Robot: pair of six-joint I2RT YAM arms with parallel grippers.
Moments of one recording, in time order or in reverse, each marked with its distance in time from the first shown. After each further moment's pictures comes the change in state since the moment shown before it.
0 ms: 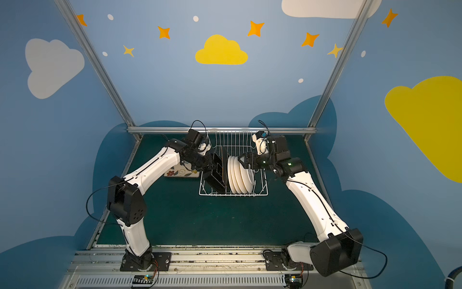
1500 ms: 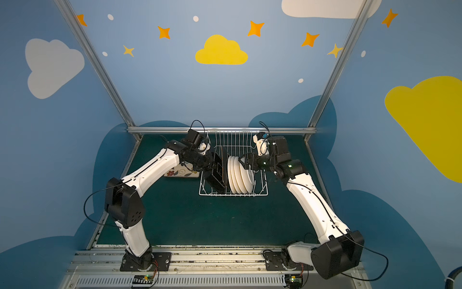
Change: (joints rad) left arm 0.002 -0.033 -0.032 0.058 0.026 -0.122; right arm 0.000 -0.021 -0.028 0.021 0.012 0.014
